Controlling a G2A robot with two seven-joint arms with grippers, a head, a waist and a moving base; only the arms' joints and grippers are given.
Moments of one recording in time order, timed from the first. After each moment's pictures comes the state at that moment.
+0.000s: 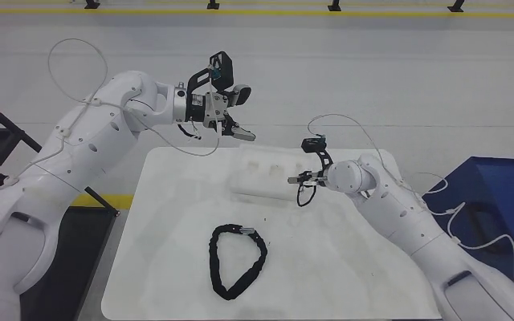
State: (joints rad) left arm 0.06 -0.96 -0.29 -1.06 0.41 -1.01 -0.20; right arm -0.59 -1.16 0.63 -1.13 -0.42 0.19 0.89
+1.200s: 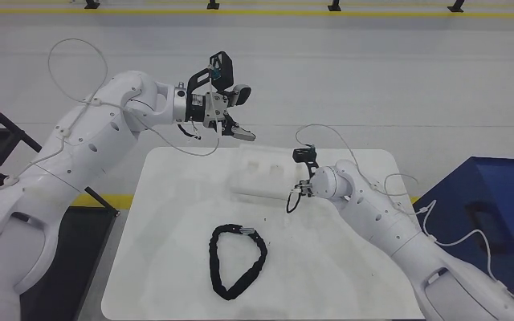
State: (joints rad) left arm 0.06 -0.96 -0.29 -1.06 0.41 -1.01 -0.20; right arm -0.58 -1.26 0.57 -1.04 -0.53 0.33 0.94
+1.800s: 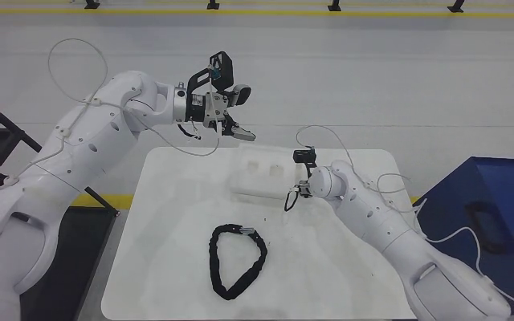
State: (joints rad) left arm 0.06 -0.96 -0.29 -1.06 0.41 -1.01 -0.20; right arm -0.56 -1.32 0.57 -0.91 -0.52 0.33 0.90
